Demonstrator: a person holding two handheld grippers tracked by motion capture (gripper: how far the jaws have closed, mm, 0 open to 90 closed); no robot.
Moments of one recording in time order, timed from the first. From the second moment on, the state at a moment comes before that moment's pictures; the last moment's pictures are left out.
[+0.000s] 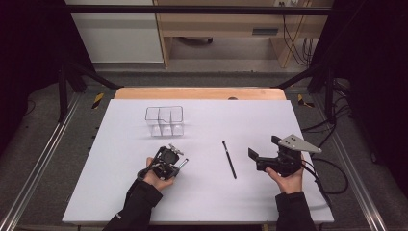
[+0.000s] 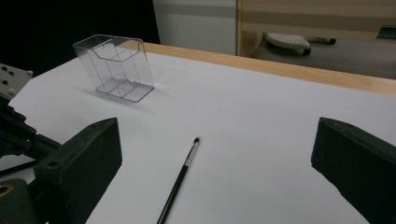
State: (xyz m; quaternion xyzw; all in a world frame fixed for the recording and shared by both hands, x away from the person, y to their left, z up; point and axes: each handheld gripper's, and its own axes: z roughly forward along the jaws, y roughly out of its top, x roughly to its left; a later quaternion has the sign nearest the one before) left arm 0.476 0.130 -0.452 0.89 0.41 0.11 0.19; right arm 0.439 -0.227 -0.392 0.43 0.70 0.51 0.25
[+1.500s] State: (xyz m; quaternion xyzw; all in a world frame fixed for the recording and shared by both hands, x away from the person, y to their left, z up) left arm 0.443 0.196 -0.364 0.74 0.43 0.24 0.46; right arm 0.439 -0.224 -0.394 0.43 0.70 0.51 0.25
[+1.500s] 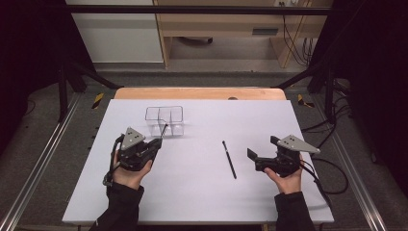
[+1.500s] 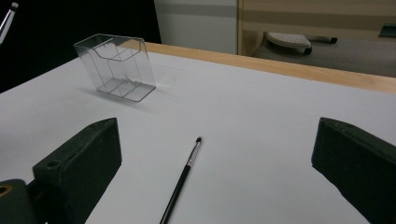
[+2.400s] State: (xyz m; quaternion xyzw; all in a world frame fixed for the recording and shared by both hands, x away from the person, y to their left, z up) left arm 0.485 0.199 -0.338 0.69 0.44 0.28 0.50; right arm 0.441 -0.222 -0.397 0.43 0.70 0.51 0.24
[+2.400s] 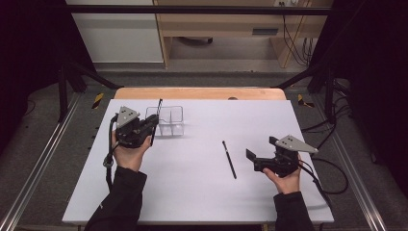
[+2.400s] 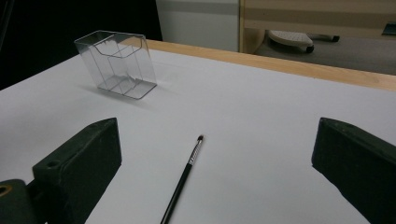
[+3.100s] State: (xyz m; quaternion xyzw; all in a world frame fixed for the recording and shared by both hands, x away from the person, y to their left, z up) left arm 0.528 0.190 -0.320 0.68 0.44 0.30 0.51; right arm 0.441 -0.222 -0.396 0.43 0.70 0.51 0.24
